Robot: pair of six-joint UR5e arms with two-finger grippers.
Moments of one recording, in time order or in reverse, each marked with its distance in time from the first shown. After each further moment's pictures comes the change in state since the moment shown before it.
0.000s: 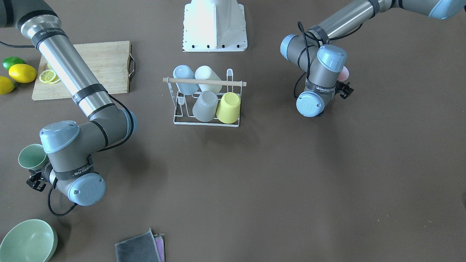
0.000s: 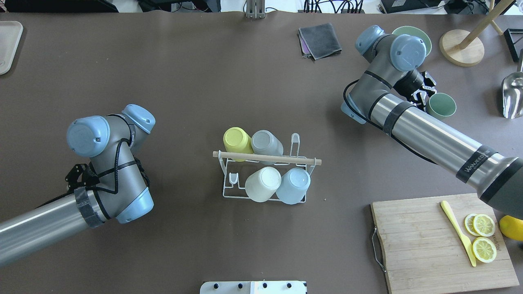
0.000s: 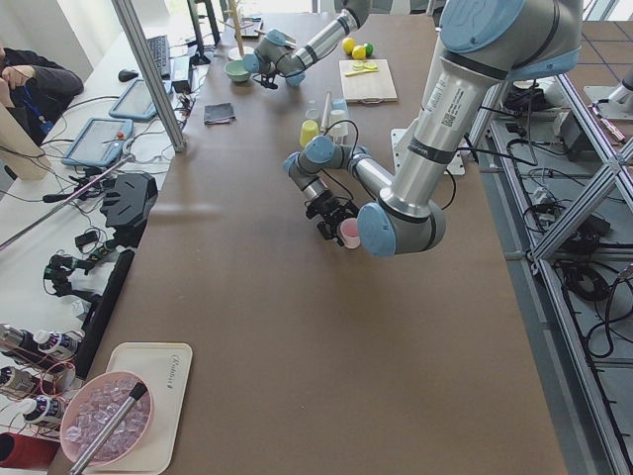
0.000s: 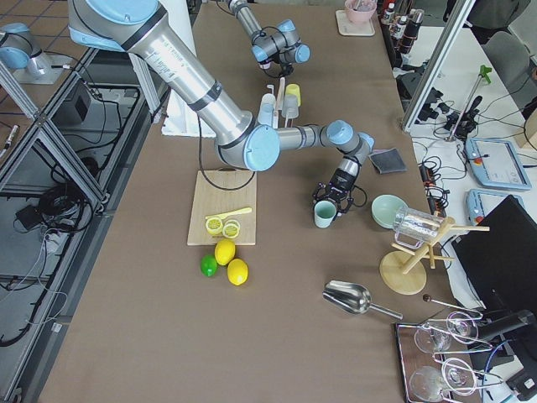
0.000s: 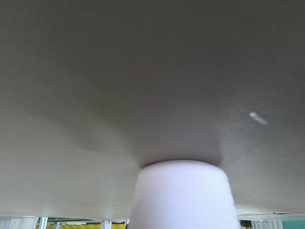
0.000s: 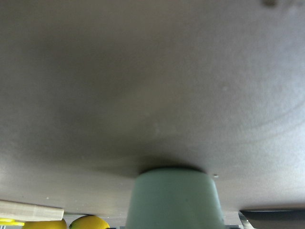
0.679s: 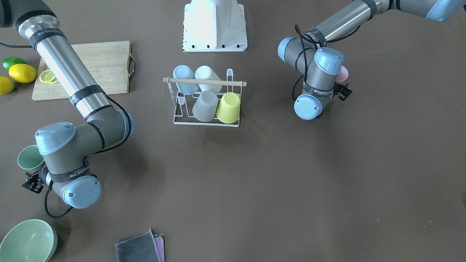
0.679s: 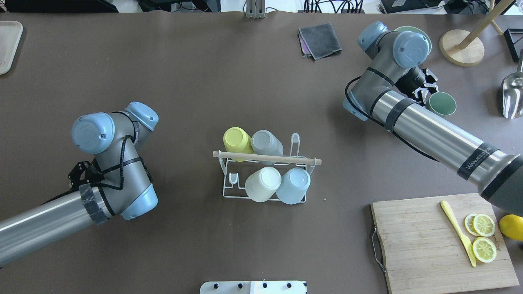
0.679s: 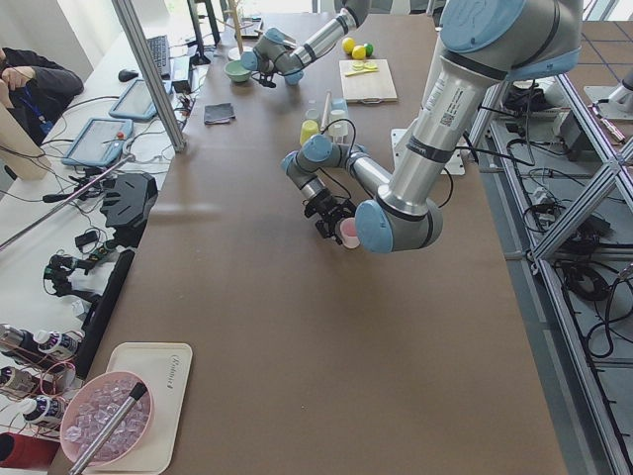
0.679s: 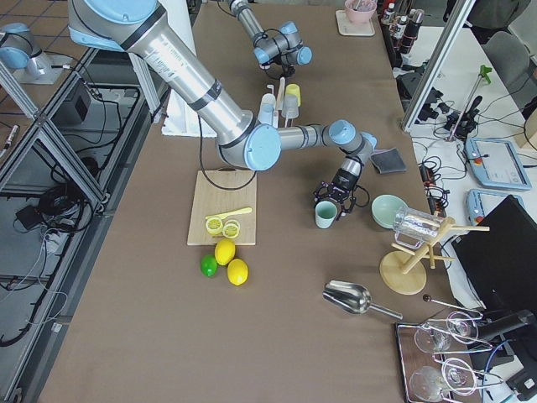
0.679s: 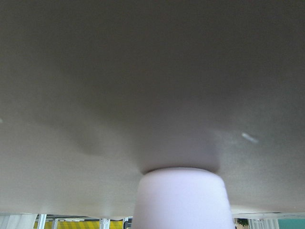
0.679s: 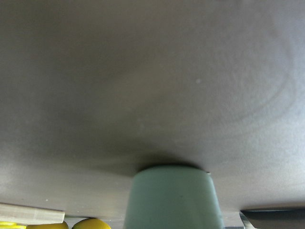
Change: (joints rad) left arm -0.005 -0.025 0.019 0.013 0.000 0.001; right arm 0.011 0.006 -0.016 0.013 0.018 0.017
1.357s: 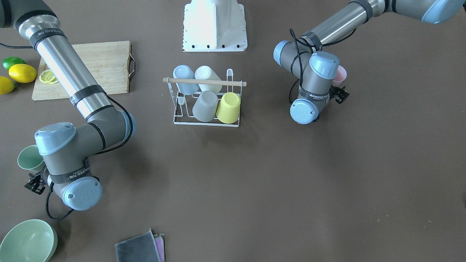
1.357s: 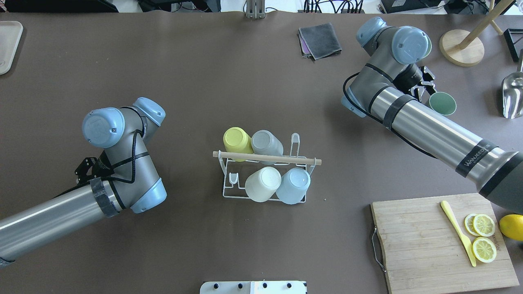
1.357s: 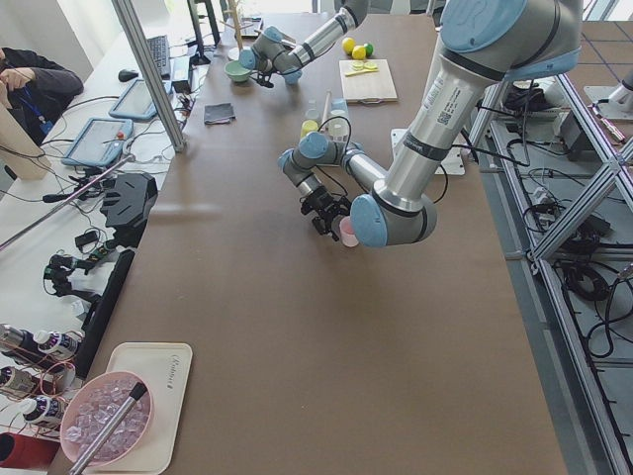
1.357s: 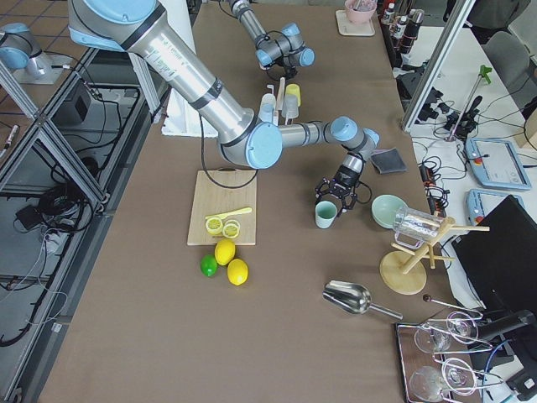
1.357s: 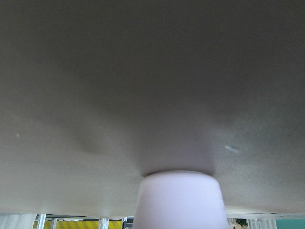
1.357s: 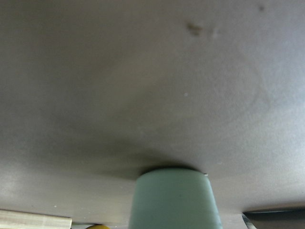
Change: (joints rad) left arm -0.007 -0.050 0.059 0.005 0.000 0.002; right arm 0.007 0.013 -0.001 0.005 0.021 0.026
